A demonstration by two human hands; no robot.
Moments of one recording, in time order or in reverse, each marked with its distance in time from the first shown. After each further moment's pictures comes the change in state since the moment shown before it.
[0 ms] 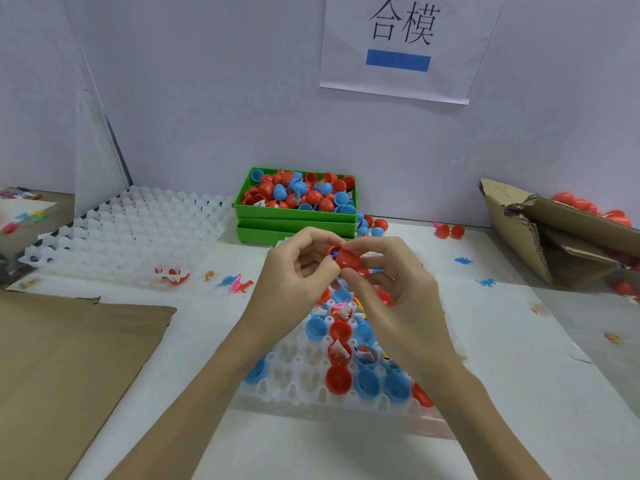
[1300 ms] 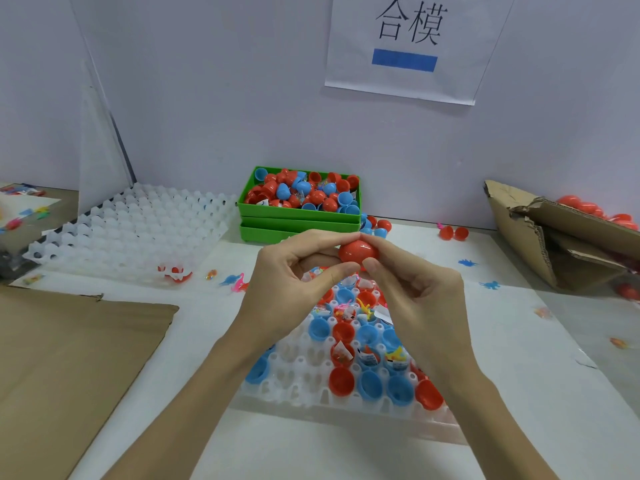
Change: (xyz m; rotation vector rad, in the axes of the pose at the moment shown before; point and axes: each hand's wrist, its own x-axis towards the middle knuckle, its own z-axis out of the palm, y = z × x) left_hand 0.000 0.004 -0.004 0.045 -0.003 0.205; right_hand 0.000 0.003 -0.012 0.035 0.086 0.065
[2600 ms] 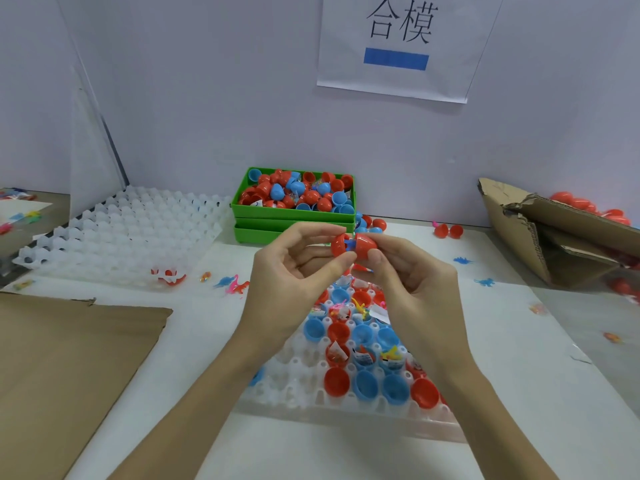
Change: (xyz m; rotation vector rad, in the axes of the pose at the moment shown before) left_hand -0.002 0.003 0.014 -0.204 0.129 -0.165; right_hand 0.003 0.001 0.001 0.074 0.034 0.123
